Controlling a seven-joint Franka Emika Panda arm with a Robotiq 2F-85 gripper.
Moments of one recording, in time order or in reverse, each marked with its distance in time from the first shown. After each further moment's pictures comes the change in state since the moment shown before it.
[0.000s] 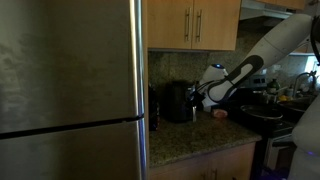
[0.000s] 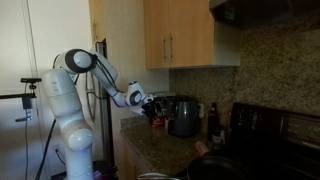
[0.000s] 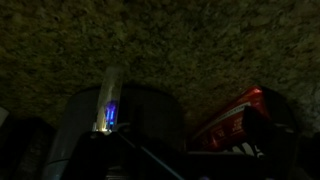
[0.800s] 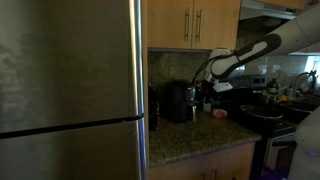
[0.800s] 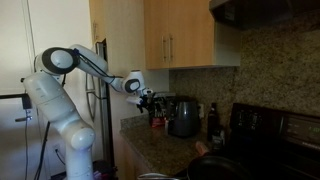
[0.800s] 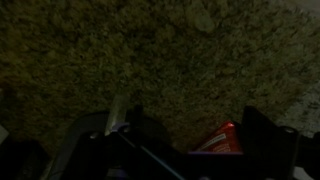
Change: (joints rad) arm 0.081 -0.208 -0.090 0.064 0.251 -0.499 -0.330
